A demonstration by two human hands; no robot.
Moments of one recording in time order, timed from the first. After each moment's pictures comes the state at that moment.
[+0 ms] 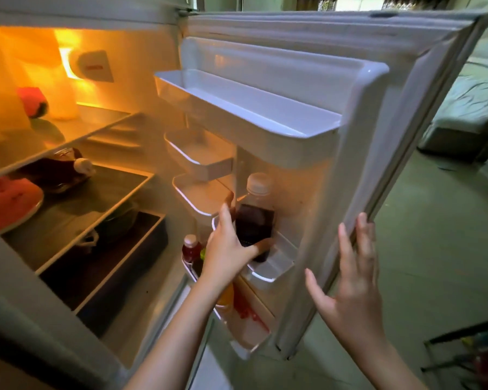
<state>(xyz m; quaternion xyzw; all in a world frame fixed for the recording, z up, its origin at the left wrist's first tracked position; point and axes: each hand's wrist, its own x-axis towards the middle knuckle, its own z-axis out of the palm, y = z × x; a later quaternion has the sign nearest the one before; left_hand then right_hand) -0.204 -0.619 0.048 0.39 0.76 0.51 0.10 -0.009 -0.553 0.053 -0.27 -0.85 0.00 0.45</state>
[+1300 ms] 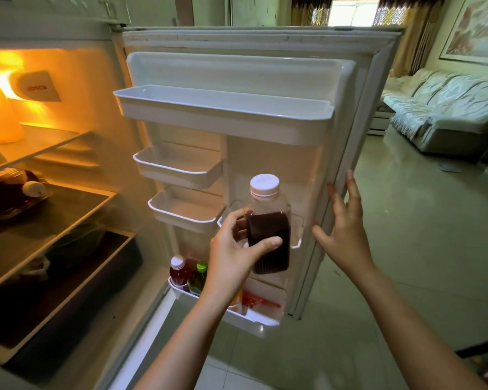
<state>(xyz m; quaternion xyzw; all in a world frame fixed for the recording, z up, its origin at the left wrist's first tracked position) -0.128 -0.519 0.079 0.36 0.63 0.68 0.15 -0.001 -0.336 0.061 -0.27 -0.87 0.08 0.41</state>
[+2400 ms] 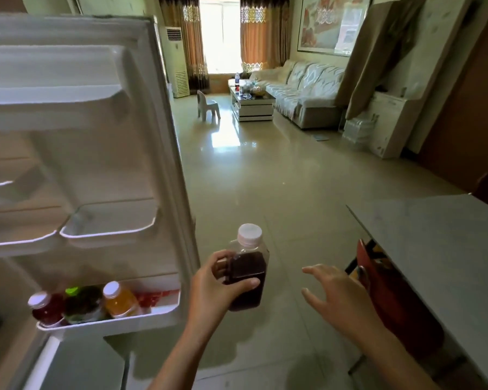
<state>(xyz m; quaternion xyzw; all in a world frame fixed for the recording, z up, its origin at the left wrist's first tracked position) 0.058 -0.441 -0.006 0.43 0.63 0.57 0.32 0.289 -0.385 0.003 -0.52 -0.83 0.08 0.16</state>
